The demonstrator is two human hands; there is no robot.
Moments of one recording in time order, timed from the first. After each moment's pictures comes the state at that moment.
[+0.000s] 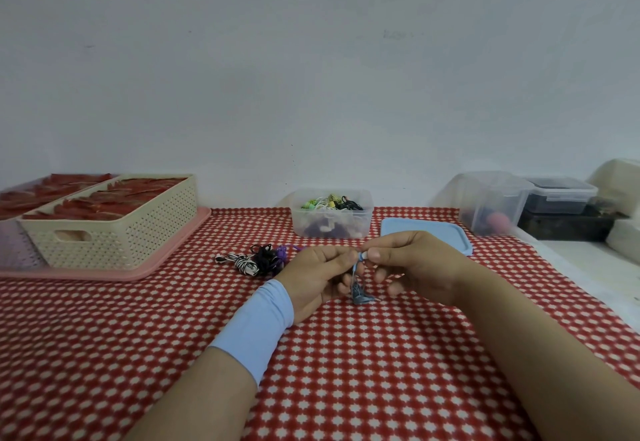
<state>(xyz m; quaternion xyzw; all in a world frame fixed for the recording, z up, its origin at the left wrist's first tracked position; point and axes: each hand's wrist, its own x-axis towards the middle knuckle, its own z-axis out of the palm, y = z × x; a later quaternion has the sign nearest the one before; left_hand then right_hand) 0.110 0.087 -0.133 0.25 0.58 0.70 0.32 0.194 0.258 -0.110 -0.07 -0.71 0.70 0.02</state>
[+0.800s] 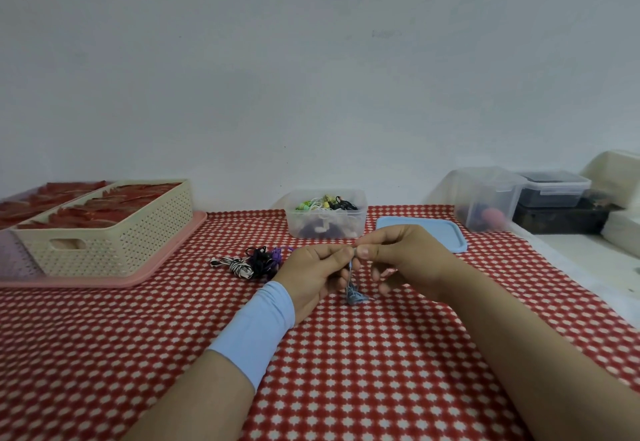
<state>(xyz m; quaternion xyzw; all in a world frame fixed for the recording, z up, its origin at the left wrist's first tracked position) 0.114 0.096 -0.133 0.22 0.58 0.73 0.28 0.195 0.255 -0.109 -0.07 -0.76 0.64 0.09</state>
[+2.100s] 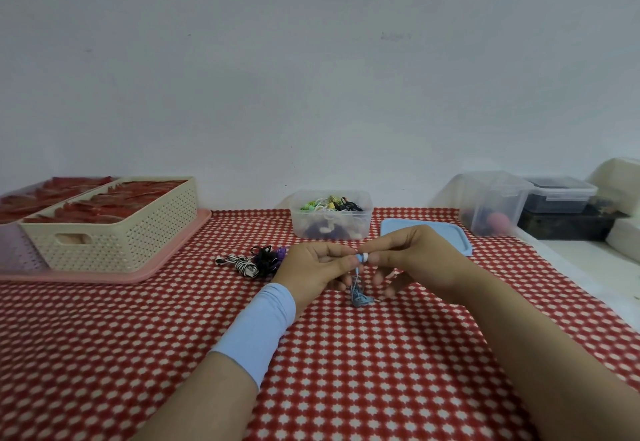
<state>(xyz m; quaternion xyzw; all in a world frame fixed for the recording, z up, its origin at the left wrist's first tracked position) 0.109 0.085 -0.134 0.27 0.68 0.66 0.18 0.203 0.256 -0.102 -0.03 -0.80 0.59 0.08</state>
